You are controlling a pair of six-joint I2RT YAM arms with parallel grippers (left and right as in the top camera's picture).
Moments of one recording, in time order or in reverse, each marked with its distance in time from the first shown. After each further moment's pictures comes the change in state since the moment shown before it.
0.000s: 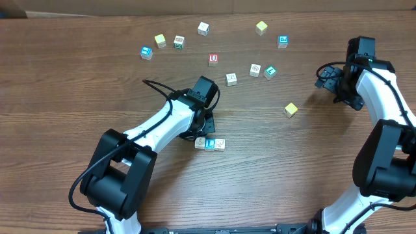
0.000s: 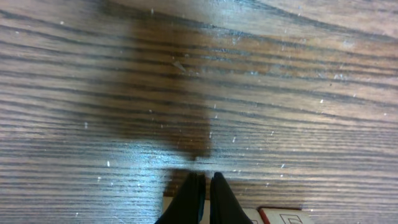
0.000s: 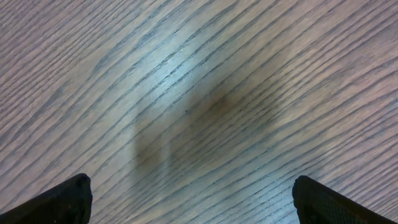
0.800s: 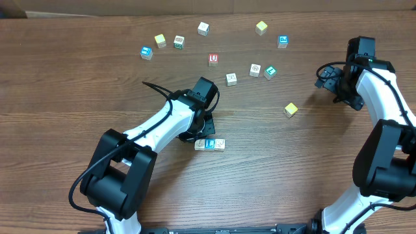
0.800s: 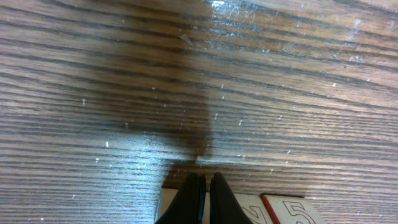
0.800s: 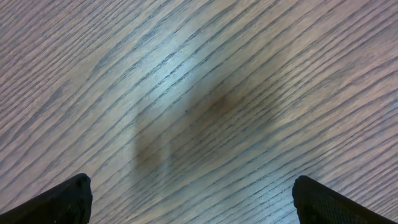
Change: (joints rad) left arm 0.000 0.000 0.000 -0.034 0.026 -0.029; right arm 0.000 0.000 0.000 0.000 0.000 0.000
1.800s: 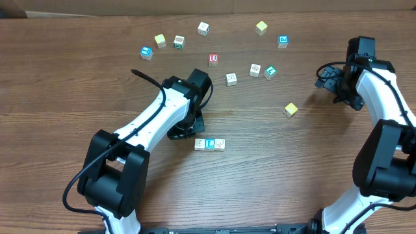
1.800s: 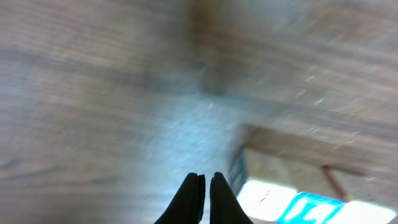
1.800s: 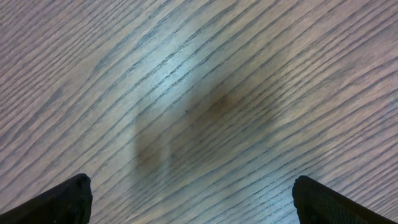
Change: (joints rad) left arm 0.044 0.000 0.141 -0.337 -0.108 0.009; right arm 0.000 0.000 0.000 0.000 0.000 0.000
